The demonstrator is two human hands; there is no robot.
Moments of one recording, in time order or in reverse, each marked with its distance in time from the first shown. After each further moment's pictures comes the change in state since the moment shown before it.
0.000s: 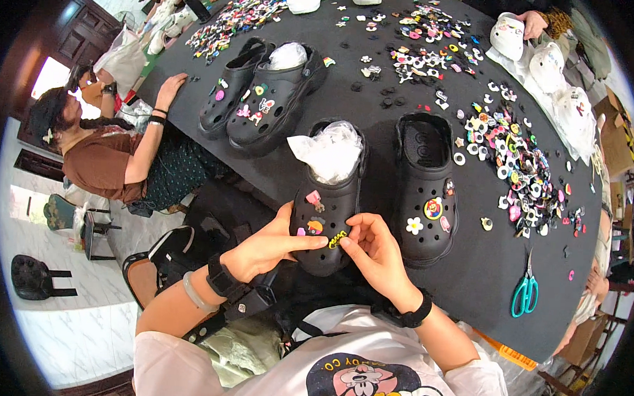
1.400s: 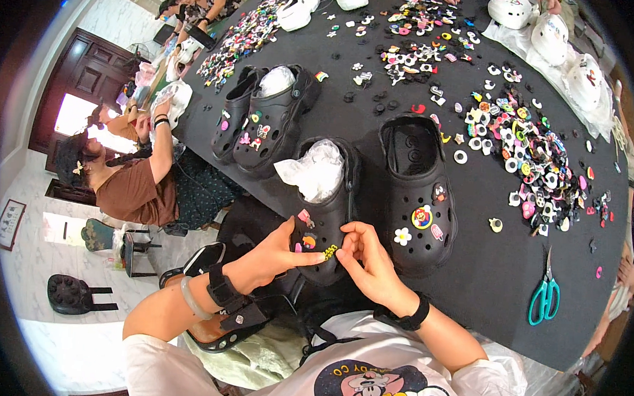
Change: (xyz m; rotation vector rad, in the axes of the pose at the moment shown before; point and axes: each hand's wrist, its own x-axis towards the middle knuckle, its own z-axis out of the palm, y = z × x) left_hand 0.000 0.010 0.007 0.210 0.057 0.021; right_hand 0.003 0.001 -0.009 0.079 -0.139 -0.017
